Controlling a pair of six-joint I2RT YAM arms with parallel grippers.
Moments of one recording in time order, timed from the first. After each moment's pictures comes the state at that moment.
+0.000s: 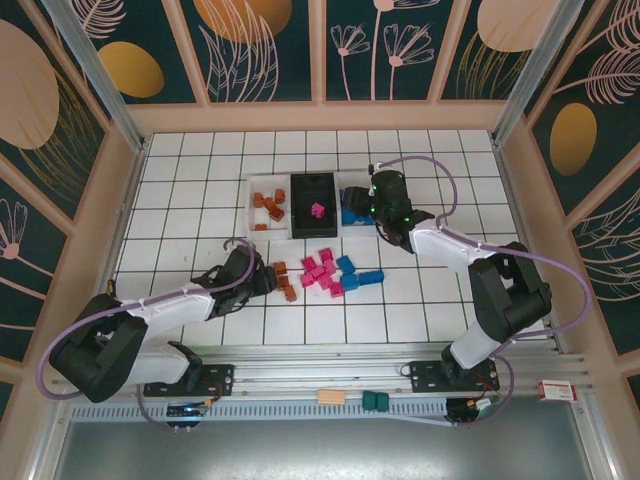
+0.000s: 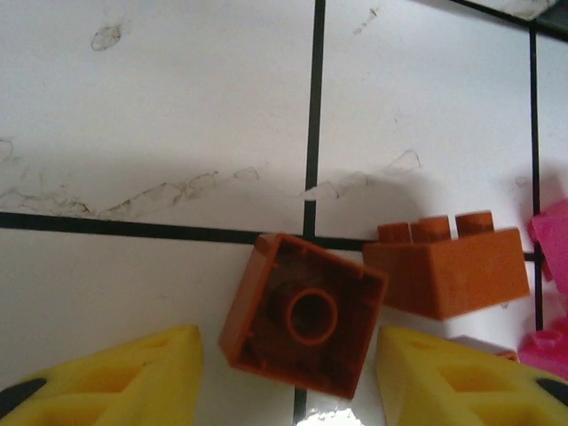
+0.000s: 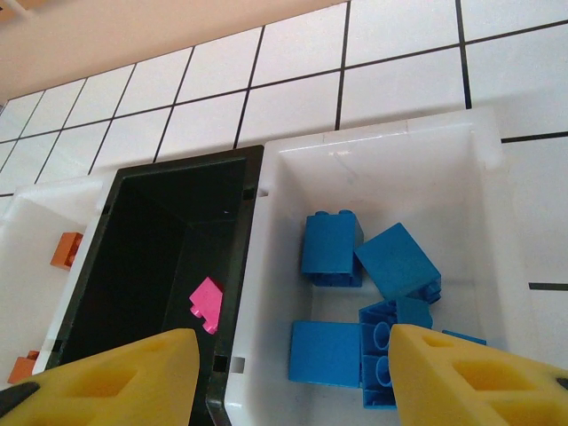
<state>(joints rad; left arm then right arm) -0.61 1.31 0.42 -0.04 -0.10 -0.76 0.51 1.59 0.96 0.09 0.05 0.47</state>
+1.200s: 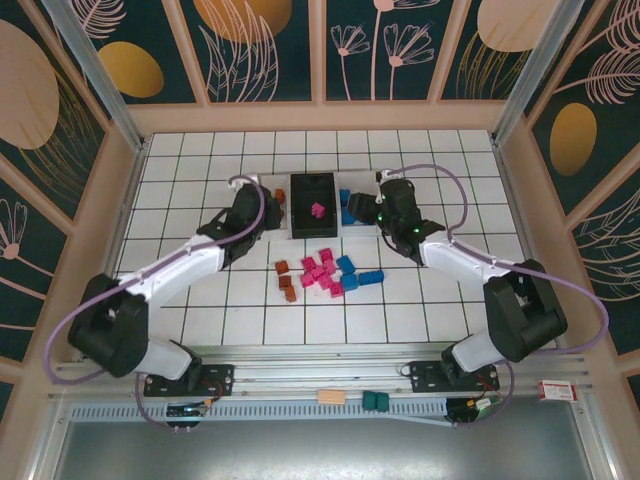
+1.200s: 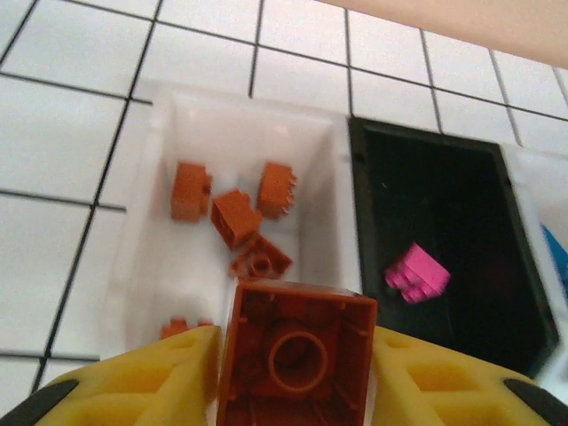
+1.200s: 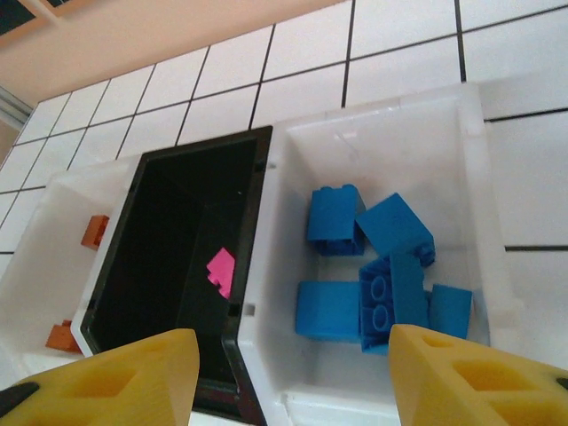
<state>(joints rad) -0.53 1.49 0.97 -0.15 -0.32 -0.58 0.51 1.46 0.85 0.10 0.02 0.50</state>
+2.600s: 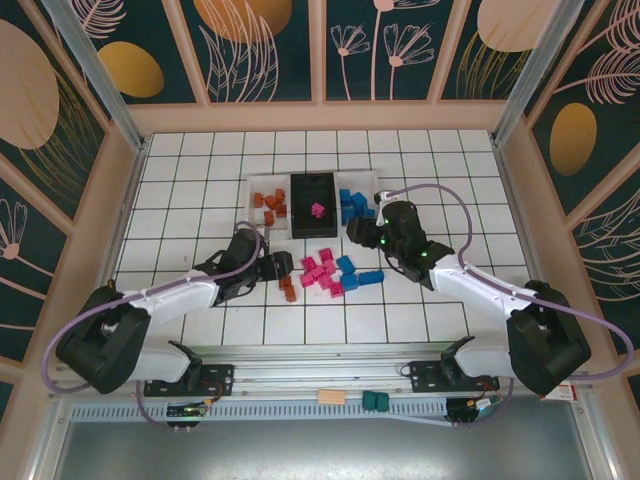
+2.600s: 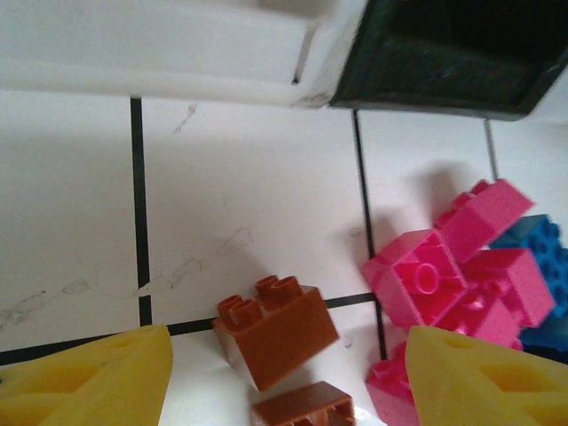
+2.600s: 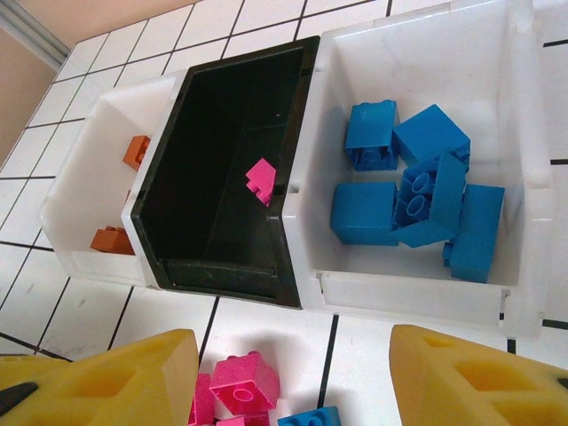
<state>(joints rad) -0.59 1.38 0.55 0.00 0.05 -0.67 0.60 1.28 0.70 0.04 0.01 0.50</state>
